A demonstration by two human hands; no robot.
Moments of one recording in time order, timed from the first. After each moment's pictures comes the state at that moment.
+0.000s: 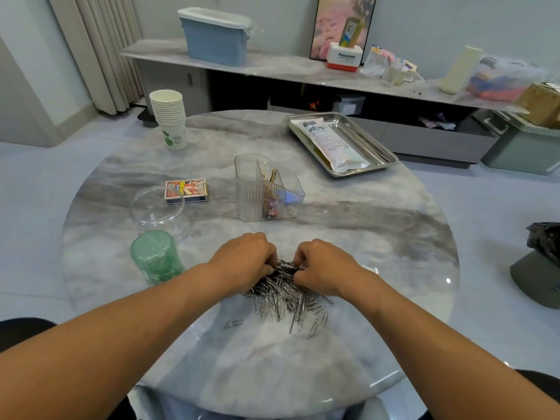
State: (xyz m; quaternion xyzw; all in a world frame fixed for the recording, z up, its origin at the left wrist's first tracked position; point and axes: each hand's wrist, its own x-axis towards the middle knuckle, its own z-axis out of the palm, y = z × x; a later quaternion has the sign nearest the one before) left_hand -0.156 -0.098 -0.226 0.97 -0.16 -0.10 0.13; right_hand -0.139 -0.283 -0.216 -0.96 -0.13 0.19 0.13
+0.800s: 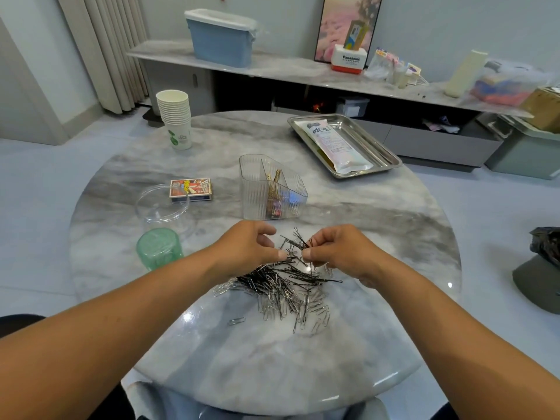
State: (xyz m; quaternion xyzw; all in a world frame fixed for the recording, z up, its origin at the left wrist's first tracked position) left_hand -0.164 -0.092 -0.200 0.85 0.04 -0.16 0.49; right_hand -0.138 -0.306 -0.188 -0.85 -0.02 0.22 0.48
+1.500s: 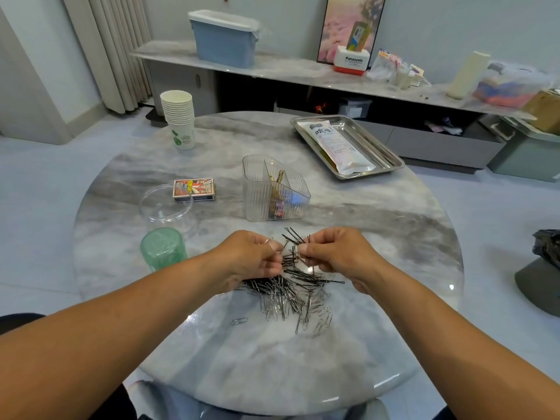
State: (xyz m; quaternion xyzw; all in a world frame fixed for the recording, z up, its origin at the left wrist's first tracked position) left_hand -0.173 -0.100 -0.200 0.66 0.18 -0.21 0.70; right_hand -0.150 -0.291 -0.186 -0.79 0.04 0.21 0.57
